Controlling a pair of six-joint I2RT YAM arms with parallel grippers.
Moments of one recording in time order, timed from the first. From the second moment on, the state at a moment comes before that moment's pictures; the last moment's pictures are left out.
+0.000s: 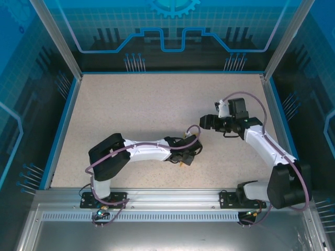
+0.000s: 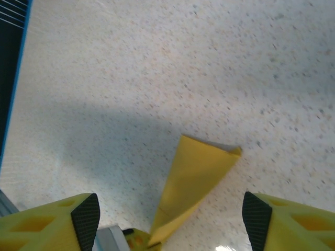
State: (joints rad) left arm -1.05 1.88 1.19 -0.44 -0.16 -0.56; right arm 0.18 1.28 0.85 -0.47 -0.50 0.34
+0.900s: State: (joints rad) left arm -0.85 1.84 0.83 0.21 0.32 -0.92; right arm 0.21 1.35 0.52 -0.10 -0.67 0.46
